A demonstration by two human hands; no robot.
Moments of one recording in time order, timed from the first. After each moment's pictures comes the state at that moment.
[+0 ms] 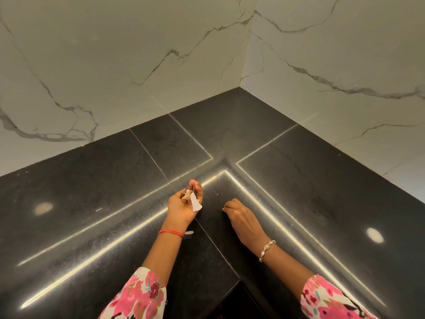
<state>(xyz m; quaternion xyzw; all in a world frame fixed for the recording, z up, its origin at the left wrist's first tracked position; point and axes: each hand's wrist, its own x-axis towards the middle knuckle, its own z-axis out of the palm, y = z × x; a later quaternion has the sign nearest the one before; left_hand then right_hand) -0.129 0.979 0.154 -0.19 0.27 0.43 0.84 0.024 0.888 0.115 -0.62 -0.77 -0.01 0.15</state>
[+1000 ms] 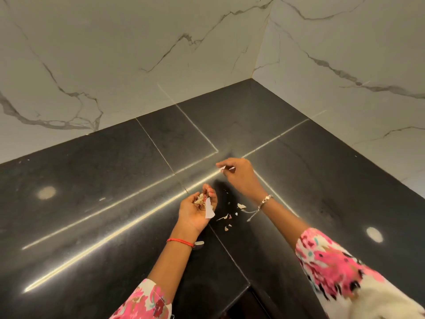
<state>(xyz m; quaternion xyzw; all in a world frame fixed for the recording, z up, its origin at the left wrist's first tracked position) -0.124 0.966 0.151 -0.22 0.27 0.39 0.85 0.021 0.985 0.171 -0.67 -0.60 0.24 0.35</state>
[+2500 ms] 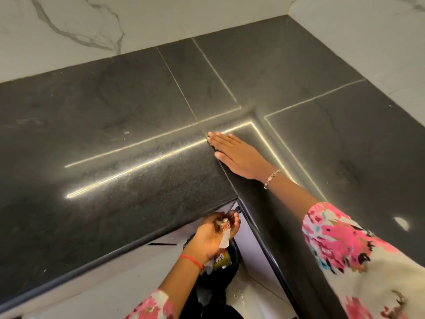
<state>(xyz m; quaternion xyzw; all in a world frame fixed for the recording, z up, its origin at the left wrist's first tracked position) -0.121 0.749 0.084 -0.22 0.37 0.32 0.85 0.018 0.880 0.115 -0.49 -0.86 0.15 0.05</state>
